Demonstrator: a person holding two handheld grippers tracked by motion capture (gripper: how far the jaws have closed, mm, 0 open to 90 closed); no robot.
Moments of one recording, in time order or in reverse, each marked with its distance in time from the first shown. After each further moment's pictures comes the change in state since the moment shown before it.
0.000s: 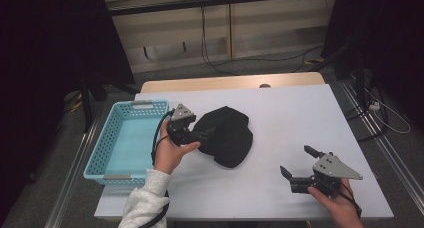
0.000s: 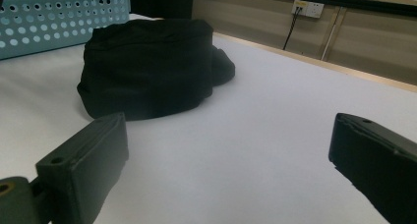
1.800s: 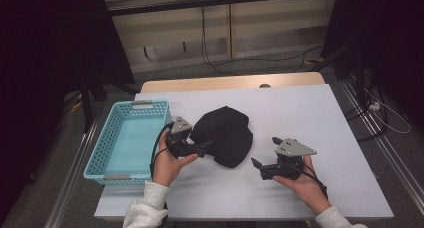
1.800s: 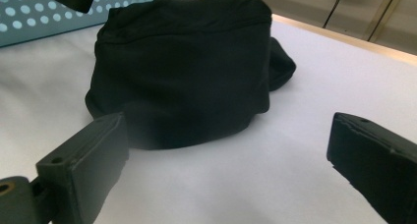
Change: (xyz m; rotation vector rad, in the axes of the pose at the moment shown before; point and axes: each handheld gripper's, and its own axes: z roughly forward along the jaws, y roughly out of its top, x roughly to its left) left arm -0.006 -0.029 -0.002 0.044 0.023 0.003; right arm 0.026 0.017 0.078 0.125 0.108 -0.022
